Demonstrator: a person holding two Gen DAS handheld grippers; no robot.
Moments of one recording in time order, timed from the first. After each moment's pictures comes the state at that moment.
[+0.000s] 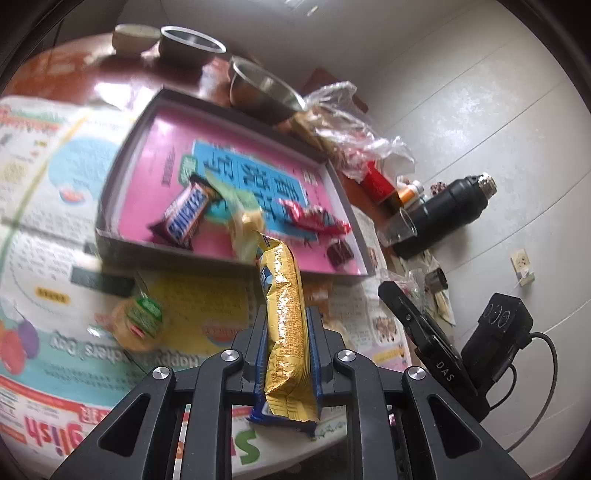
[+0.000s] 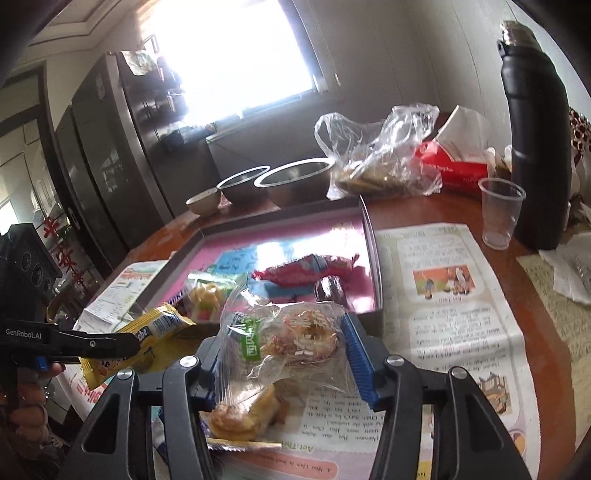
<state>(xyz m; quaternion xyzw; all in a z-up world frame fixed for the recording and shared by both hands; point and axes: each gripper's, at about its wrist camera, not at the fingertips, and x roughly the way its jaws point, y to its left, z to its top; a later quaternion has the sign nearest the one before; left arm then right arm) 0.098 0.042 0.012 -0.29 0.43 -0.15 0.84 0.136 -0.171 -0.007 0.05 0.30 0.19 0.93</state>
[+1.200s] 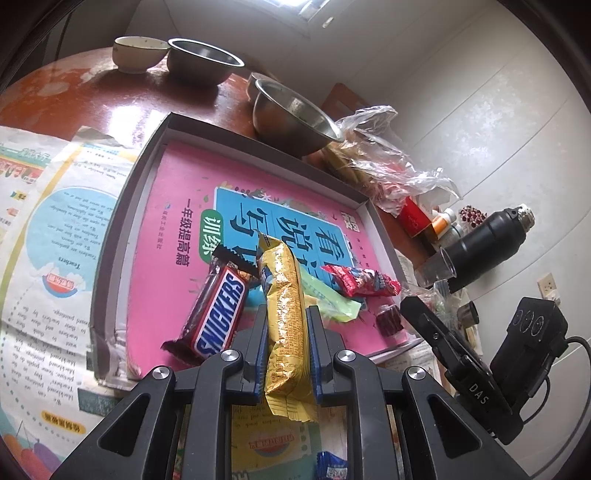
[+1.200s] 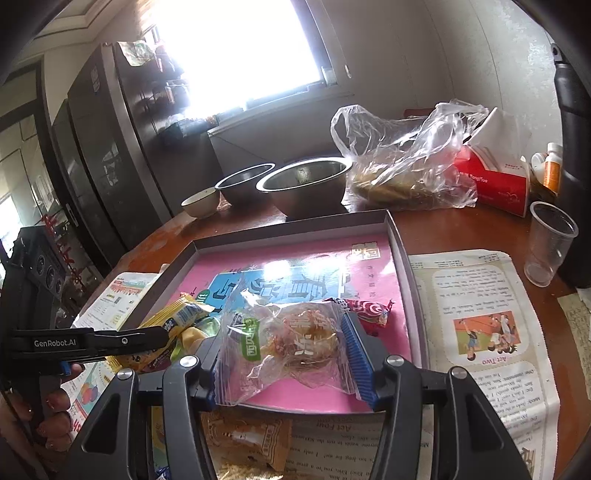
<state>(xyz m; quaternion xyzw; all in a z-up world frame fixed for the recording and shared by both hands) 0.177 0.063 -0.013 -0.28 0.42 -0.11 0.86 0.207 -0.135 -0.009 0.04 0.31 0.20 0.93</state>
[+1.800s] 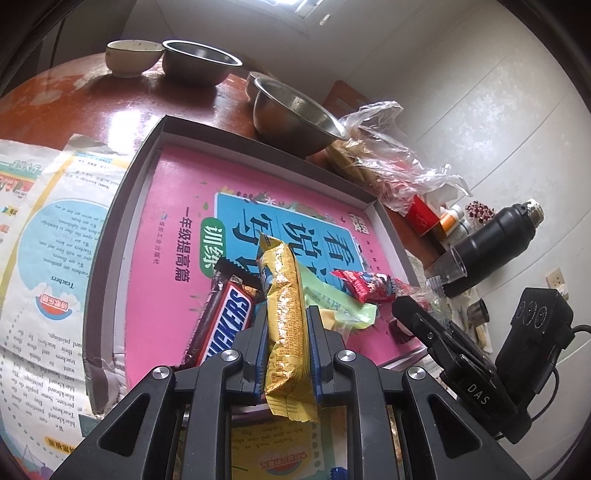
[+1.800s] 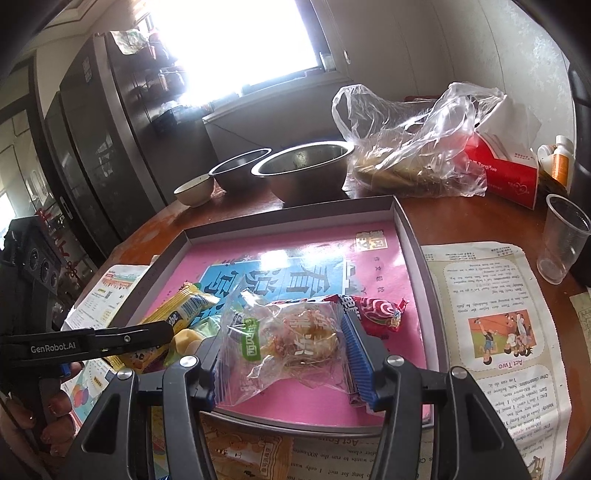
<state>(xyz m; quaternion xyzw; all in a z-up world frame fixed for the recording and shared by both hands) 0.189 0.062 -0.018 -0.27 0.42 -0.10 0.86 0.224 -0.124 -0.019 0.03 0.34 0.19 0.92</state>
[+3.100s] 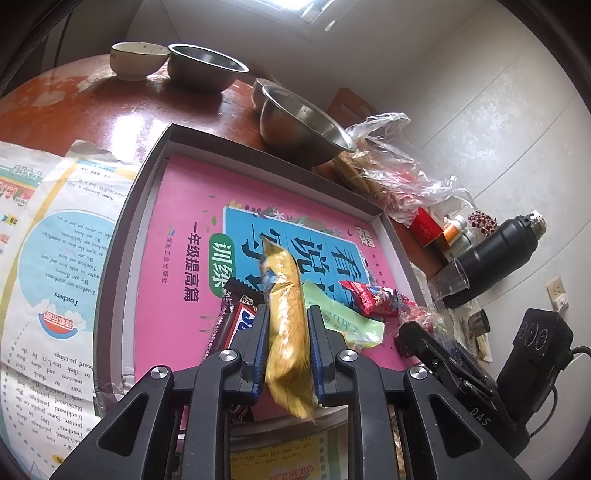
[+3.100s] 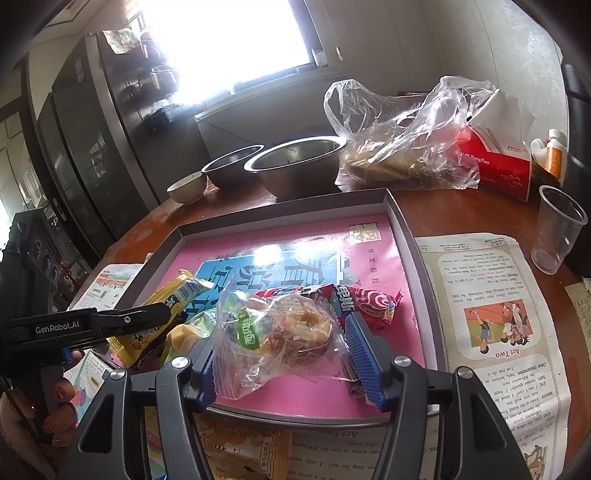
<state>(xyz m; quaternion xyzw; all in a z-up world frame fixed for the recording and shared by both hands) 0.197 0.068 -0.016 -0.27 0.41 -0.10 0.87 0.221 -0.125 -0.021 0.04 0.35 0.18 0.92</state>
